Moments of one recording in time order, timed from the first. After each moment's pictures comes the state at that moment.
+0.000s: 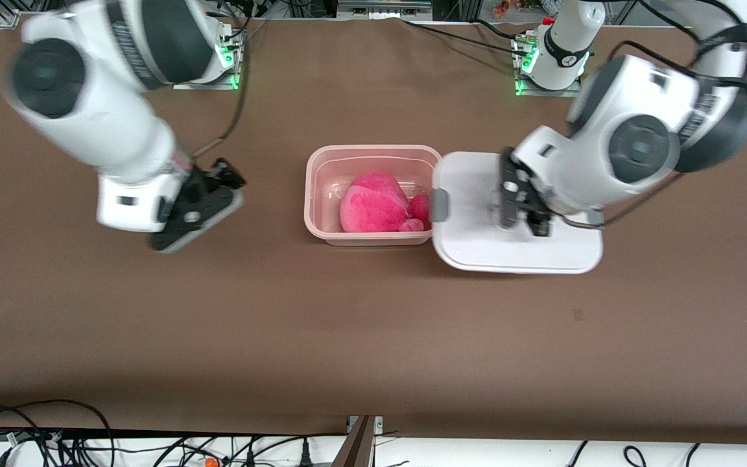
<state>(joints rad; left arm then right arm) -0.26 0.41 -0.23 -1.36 0.01 1.59 1.12 0.48 0.42 -0.22 -1.13 0.15 1.55 -0.29</state>
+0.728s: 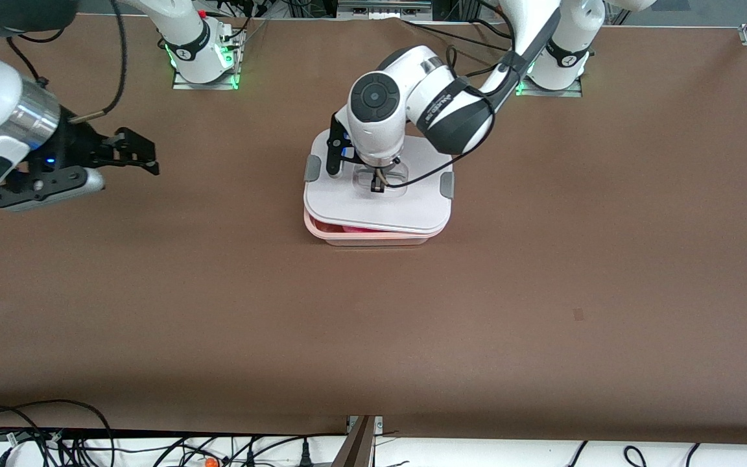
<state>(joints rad) -0.63 0.60 -0.23 -1.36 0.01 1.82 0.81 0.47 0.21 -0.36 -1.34 0.18 1.49 -0.07</state>
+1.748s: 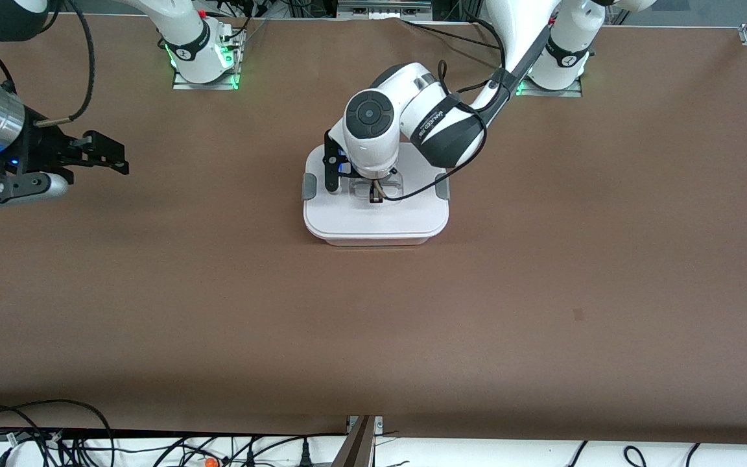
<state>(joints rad) -0.63 0.66 -0.21 -1.30 0.01 1.83 0.69 0.47 0.19 -0.42 -1.36 0.15 1.44 -0.08</state>
